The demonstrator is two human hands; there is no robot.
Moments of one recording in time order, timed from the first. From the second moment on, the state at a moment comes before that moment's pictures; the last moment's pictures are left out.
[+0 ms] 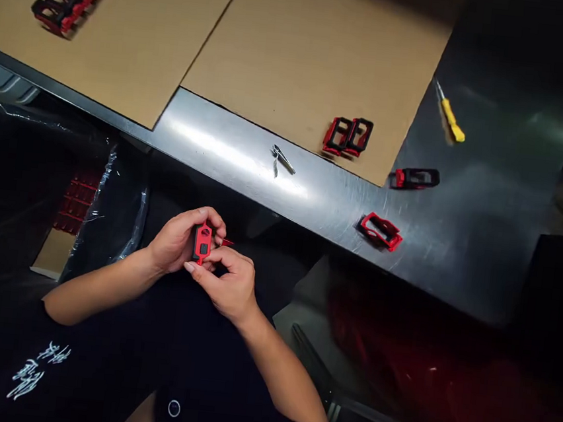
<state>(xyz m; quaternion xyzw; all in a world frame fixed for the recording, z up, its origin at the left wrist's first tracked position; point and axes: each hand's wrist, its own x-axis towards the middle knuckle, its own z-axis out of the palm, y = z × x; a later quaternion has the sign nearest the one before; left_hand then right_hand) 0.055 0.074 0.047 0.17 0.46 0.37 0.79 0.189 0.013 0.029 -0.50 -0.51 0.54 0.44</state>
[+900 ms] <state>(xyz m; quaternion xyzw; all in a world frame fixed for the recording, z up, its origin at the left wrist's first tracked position) 0.028 0.040 0.057 0.56 0.44 0.26 0.65 0.206 0.012 0.025 -0.44 -0.60 0.39 0.54</state>
